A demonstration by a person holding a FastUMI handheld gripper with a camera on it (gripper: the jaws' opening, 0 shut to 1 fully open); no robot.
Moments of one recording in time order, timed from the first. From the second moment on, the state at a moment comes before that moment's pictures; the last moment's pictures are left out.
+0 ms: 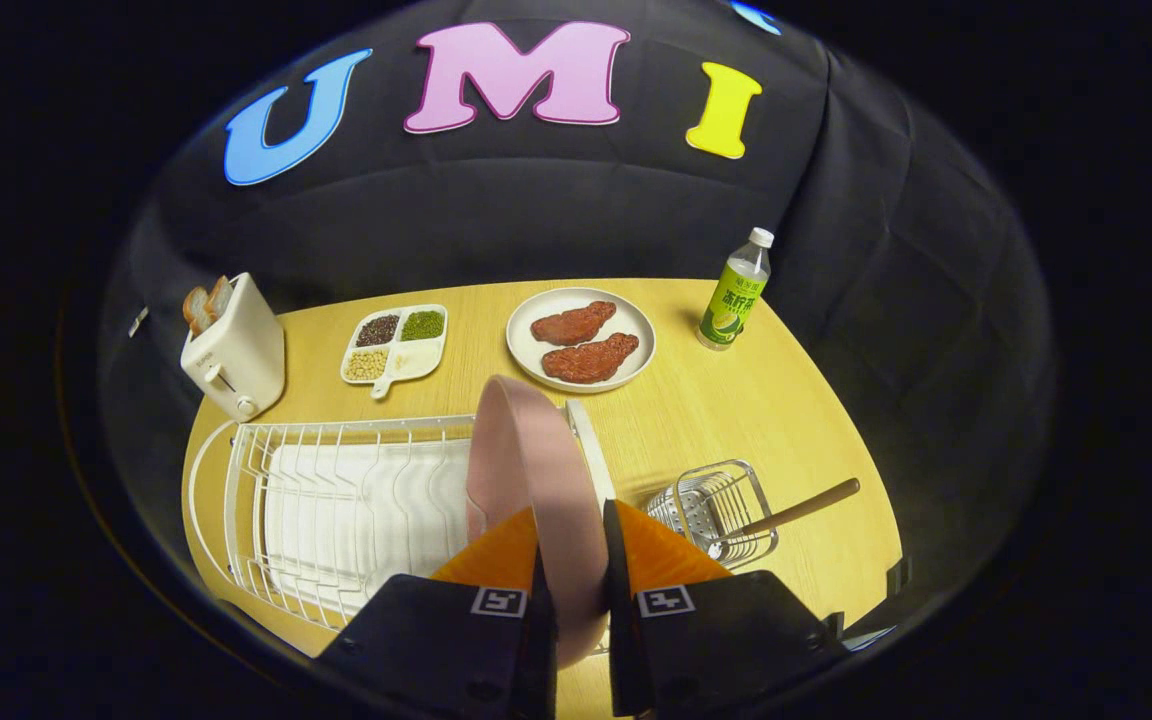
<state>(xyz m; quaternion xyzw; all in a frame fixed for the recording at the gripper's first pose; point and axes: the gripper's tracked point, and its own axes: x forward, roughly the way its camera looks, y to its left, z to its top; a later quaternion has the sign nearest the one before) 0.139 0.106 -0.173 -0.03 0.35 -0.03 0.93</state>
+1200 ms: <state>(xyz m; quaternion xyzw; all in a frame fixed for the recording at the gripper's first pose) 0.090 0.078 -0.112 0.00 0.31 -0.01 0.95</state>
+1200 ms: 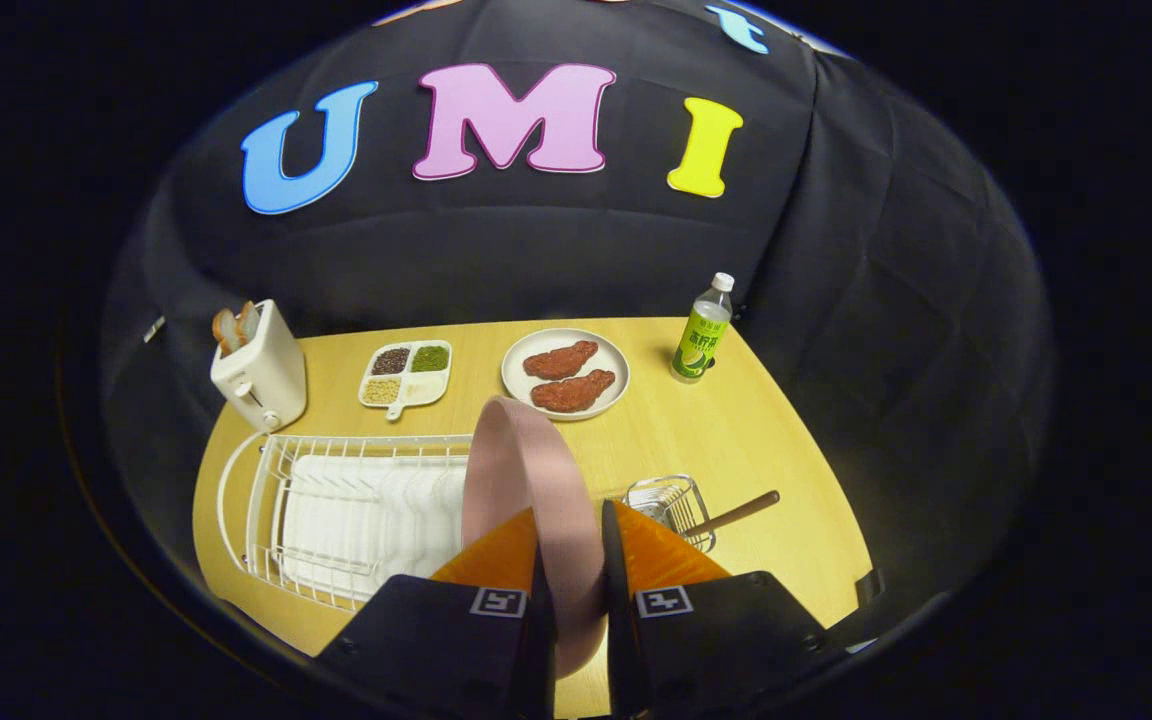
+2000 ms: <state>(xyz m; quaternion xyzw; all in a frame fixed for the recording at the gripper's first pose) -0.057 0.086 -0.205 0.12 0.42 0.19 0.88</state>
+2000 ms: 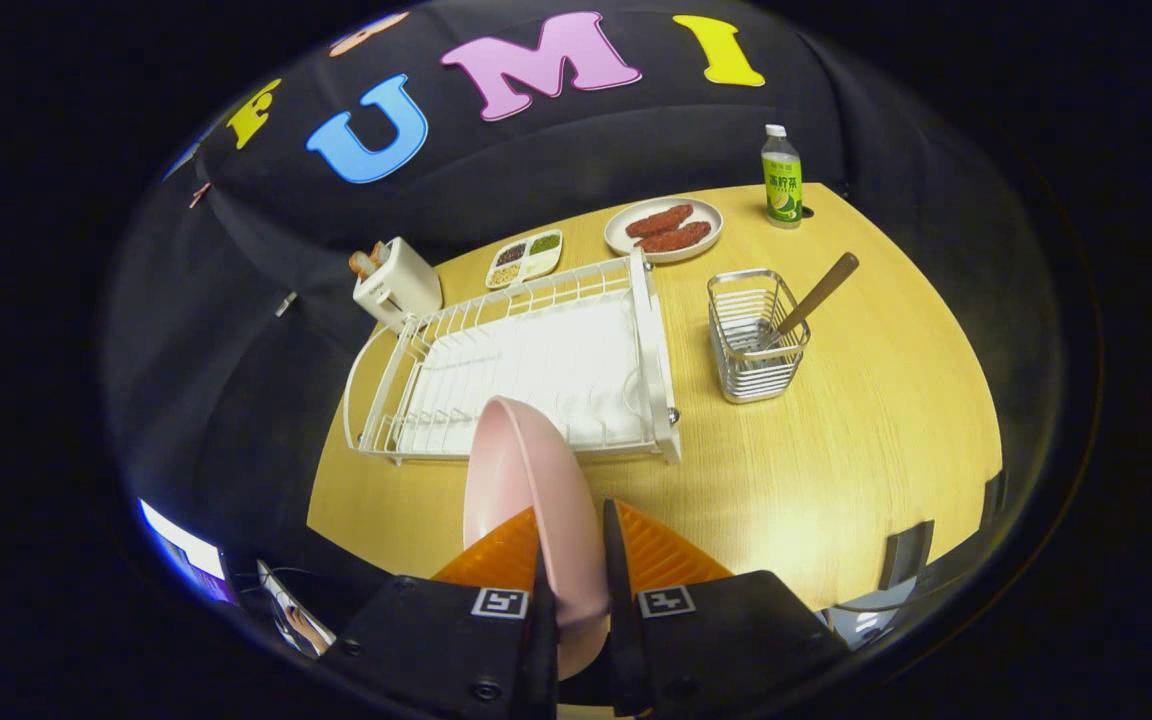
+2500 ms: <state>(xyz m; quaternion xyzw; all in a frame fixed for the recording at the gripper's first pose) -0.048 0.083 -0.290 0.14 0.46 0.25 0.84</state>
